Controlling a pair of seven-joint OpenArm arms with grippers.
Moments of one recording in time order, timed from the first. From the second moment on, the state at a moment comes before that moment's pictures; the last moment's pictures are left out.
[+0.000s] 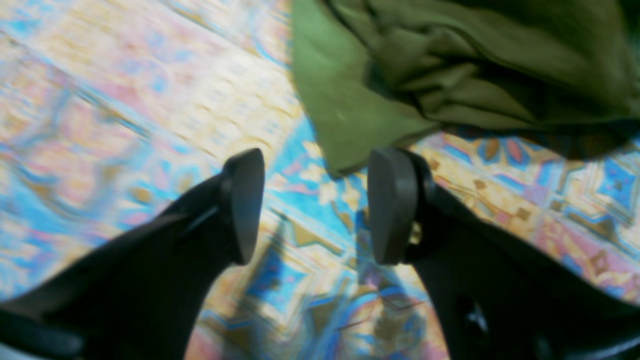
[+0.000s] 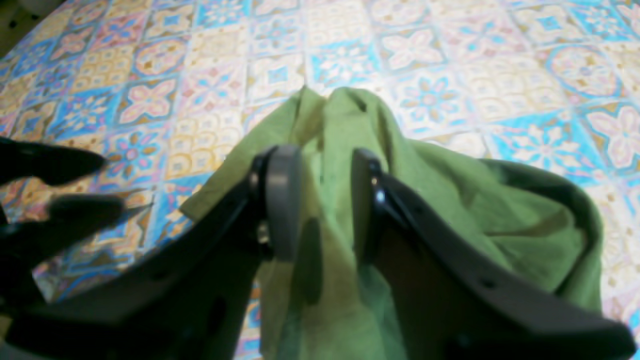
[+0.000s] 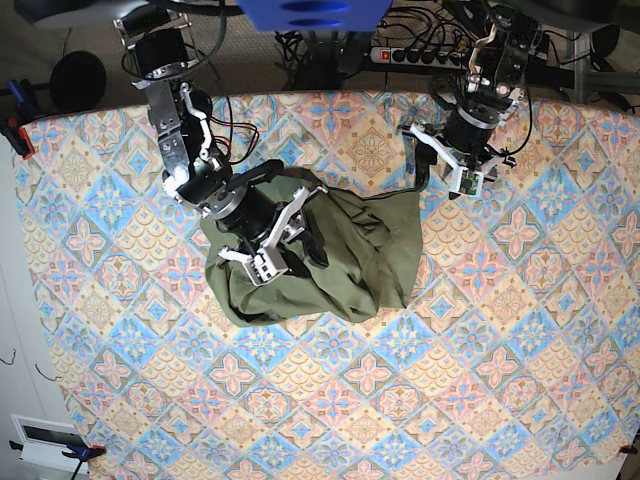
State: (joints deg) left arm 25.7 -23.4 9.4 109.1 -21.6 3.4 25.1; right arm -0.7 11.0 -17.0 106.4 22.1 17.6 -36.8
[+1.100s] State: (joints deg) left arm 3.7 -22.0 18.8 83.0 -55.4 -1.9 31.1; right arm -0.6 11.2 -16.2 106.5 22.1 17.6 -36.9
